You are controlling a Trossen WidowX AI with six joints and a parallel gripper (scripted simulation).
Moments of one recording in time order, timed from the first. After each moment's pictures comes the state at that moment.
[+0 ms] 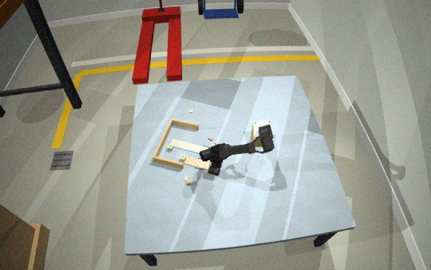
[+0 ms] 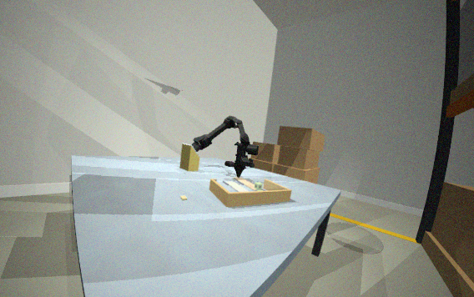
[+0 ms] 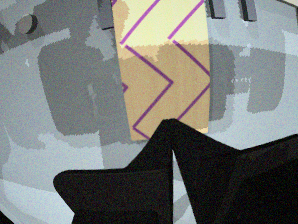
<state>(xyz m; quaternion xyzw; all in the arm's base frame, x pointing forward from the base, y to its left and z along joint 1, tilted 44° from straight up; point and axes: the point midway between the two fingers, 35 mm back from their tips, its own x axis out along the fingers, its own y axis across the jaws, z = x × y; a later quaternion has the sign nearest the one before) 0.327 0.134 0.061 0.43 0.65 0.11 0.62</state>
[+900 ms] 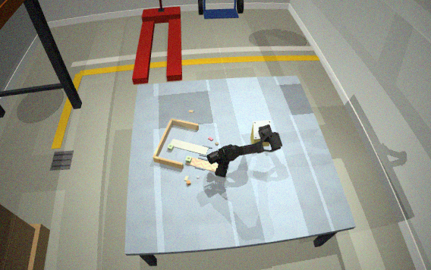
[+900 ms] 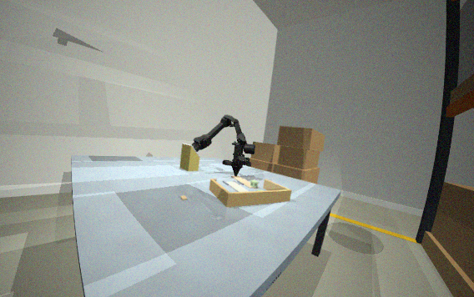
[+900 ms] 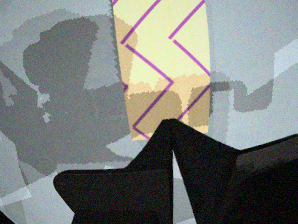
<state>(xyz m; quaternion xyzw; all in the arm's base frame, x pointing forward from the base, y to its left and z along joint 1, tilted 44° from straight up) 0.292 0.149 0.070 0.43 0.64 0.11 0.62</state>
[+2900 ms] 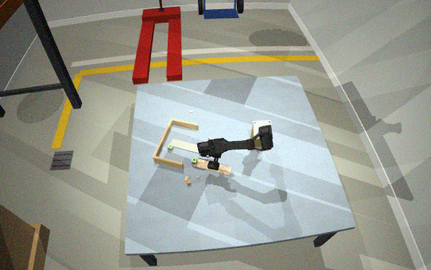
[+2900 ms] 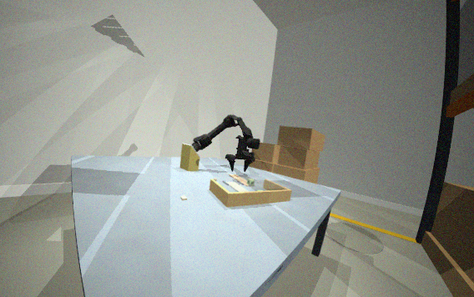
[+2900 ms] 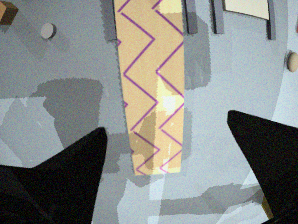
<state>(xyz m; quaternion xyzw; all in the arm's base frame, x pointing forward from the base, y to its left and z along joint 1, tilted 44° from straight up) 0.327 0.097 0.085 0.41 0.66 0.12 0.62</state>
